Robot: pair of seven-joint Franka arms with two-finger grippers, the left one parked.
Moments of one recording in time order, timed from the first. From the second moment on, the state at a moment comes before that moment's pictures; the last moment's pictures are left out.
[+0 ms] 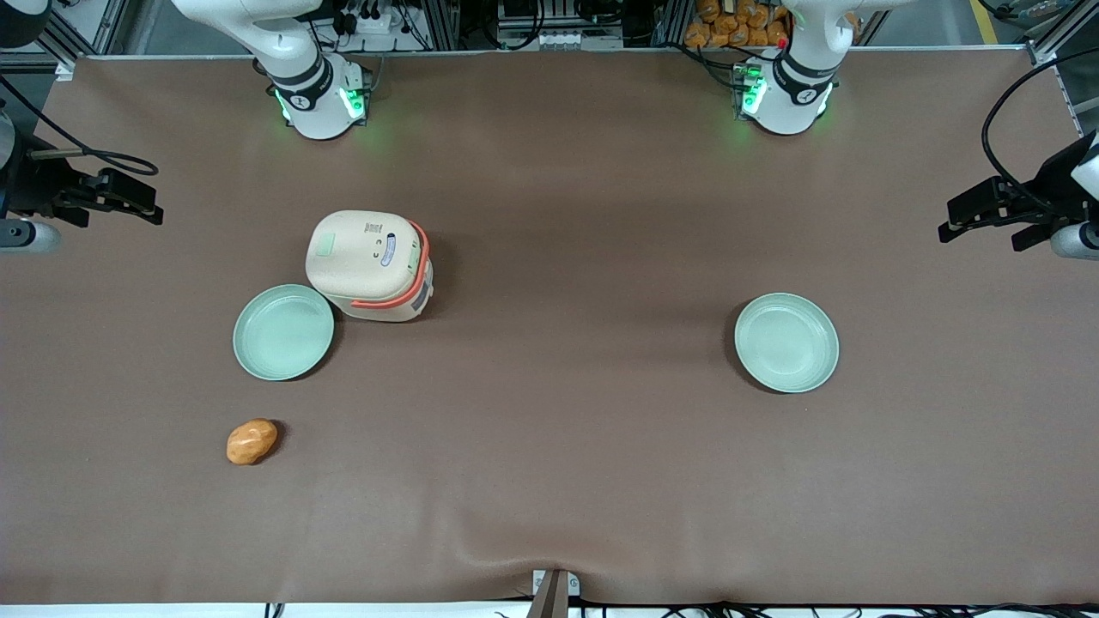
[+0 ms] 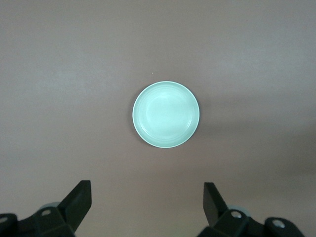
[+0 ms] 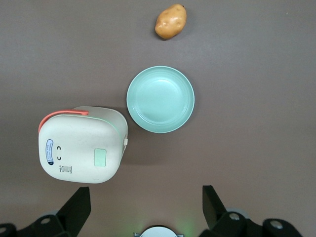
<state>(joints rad) 0.12 0.02 -0.12 -1.54 0.02 1.43 -0.02</state>
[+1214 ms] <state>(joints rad) 0.28 0.14 -0.09 -1.63 0.02 1.49 -0.03</state>
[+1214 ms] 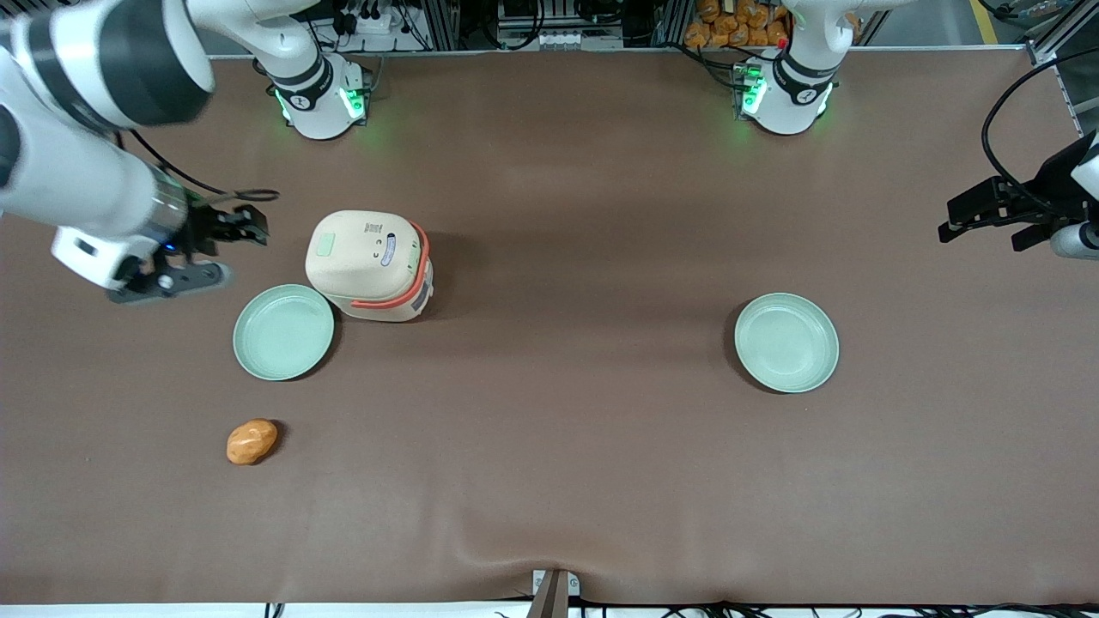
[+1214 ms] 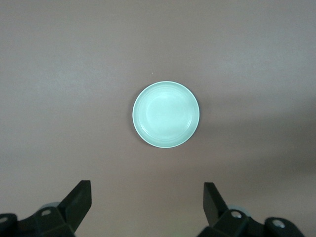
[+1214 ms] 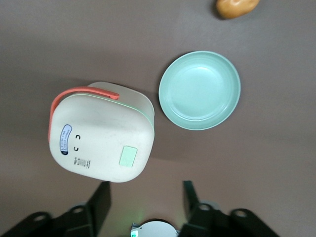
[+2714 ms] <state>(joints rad) 0.30 0.31 -0.09 -1.78 0.11 1.52 -0.03</state>
